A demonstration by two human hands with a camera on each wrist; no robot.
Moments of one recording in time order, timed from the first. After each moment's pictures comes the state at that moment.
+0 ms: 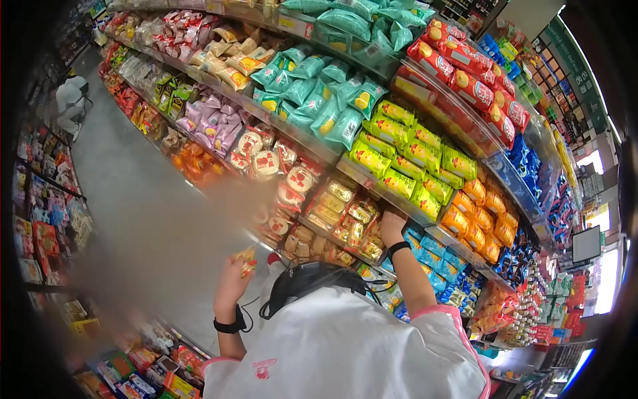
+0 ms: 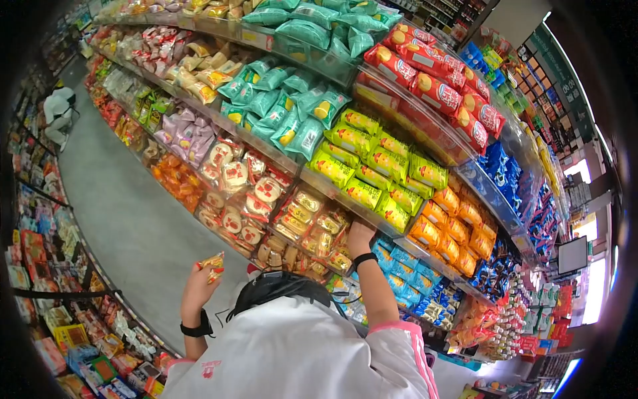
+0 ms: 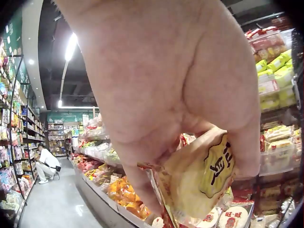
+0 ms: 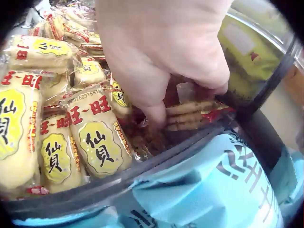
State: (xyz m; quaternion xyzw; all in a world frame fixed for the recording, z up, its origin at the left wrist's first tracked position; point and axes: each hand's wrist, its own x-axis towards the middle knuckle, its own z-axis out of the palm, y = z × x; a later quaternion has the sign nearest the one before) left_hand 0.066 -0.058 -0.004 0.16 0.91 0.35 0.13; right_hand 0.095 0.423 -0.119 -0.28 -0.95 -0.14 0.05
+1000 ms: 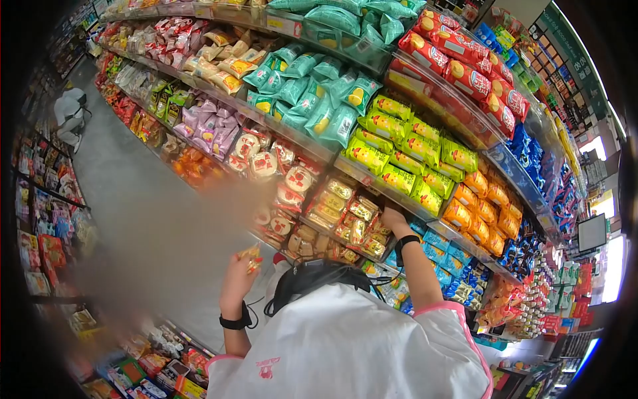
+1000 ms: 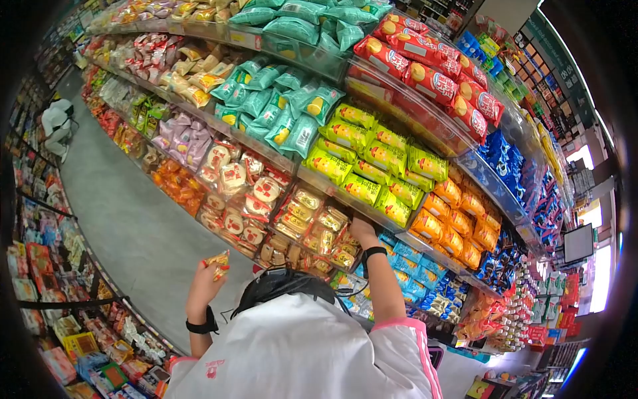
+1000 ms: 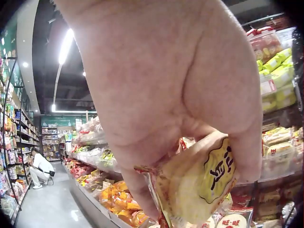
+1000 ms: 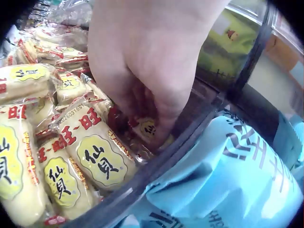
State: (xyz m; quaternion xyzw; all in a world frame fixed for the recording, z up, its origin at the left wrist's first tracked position) left_hand 0.056 -0.041 0.006 0.16 0.91 0.34 0.16; right_hand 0.089 0.443 -0.104 -0.28 -0.92 0.15 -0.21
